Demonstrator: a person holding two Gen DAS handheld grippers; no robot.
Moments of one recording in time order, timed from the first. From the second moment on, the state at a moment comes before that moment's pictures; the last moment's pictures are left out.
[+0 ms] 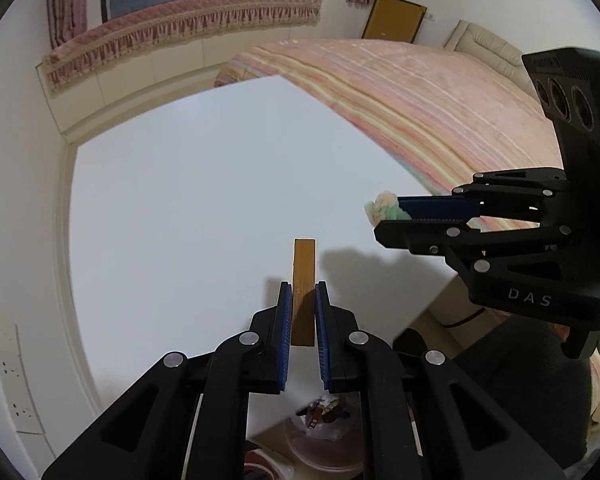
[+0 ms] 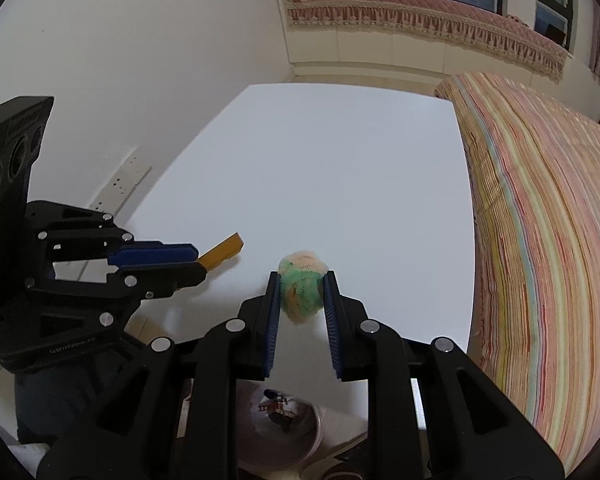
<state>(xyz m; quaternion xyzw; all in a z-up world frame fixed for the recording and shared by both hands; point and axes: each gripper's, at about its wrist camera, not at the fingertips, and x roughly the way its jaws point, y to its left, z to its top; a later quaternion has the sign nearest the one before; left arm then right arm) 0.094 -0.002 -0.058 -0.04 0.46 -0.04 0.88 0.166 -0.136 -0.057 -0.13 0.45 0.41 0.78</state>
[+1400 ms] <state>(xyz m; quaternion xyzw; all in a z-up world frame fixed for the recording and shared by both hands) -0.038 -0.050 -0.043 -0.02 0.46 -0.09 0.89 0.023 -0.201 -0.034 -0.14 0.44 0.45 0.76</state>
